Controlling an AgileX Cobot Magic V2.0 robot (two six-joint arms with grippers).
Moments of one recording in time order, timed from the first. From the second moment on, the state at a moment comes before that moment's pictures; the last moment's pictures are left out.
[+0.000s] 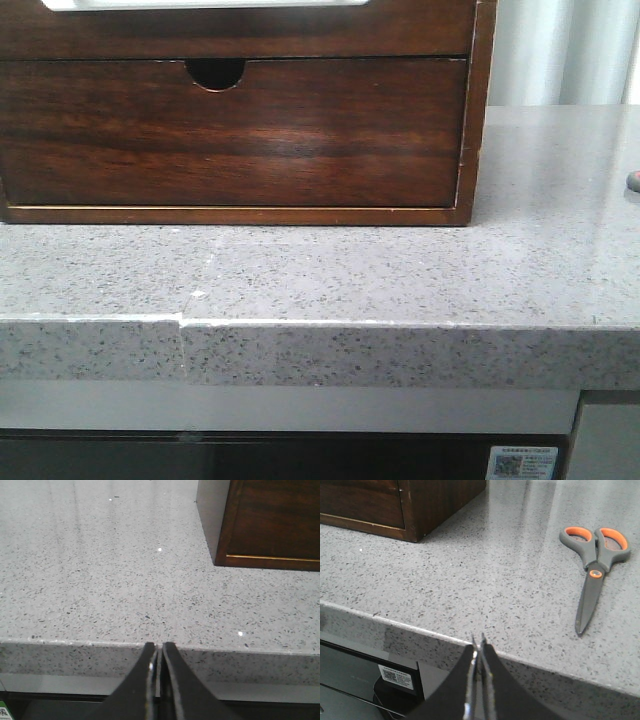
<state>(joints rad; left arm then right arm) -0.02 -0.01 0.00 -0.10 0.33 0.11 0.17 -0.01 0.02 -0.04 0.33 -0.05</state>
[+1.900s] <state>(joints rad) -0.02 0.71 -0.52 -1.46 0.72 0.47 0.17 0.36 -0.42 0.49 0.33 -0.13</state>
